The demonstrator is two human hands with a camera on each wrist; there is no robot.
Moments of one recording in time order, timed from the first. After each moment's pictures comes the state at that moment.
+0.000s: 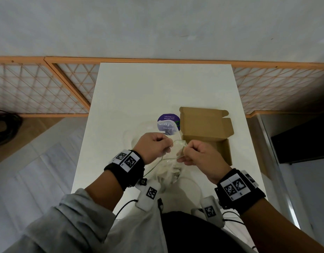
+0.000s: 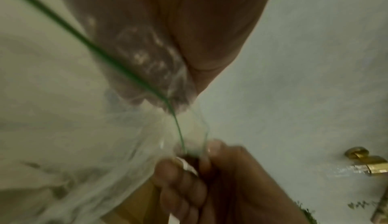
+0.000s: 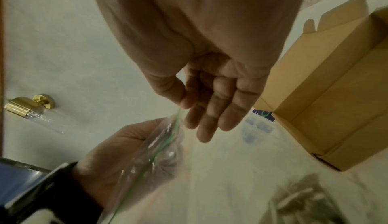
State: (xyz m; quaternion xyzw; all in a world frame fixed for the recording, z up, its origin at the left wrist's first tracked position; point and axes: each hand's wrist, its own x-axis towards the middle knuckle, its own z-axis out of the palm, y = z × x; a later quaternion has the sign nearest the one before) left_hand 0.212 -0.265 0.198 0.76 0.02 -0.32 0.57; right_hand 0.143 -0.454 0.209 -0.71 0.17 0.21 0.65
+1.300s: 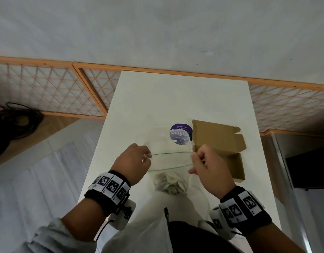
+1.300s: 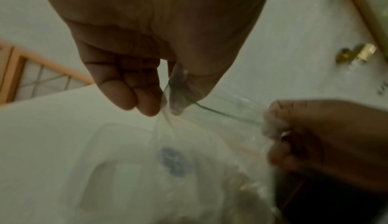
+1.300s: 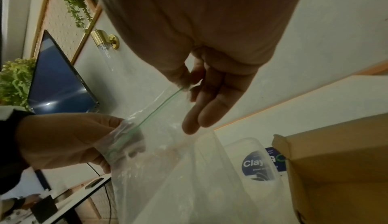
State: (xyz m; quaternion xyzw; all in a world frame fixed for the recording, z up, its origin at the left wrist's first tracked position) left_hand 0.180 -0.182 0.212 0.94 0.00 -0.20 0.27; right_hand 0.138 -0.436 0.221 -0.88 0.07 0.09 0.46
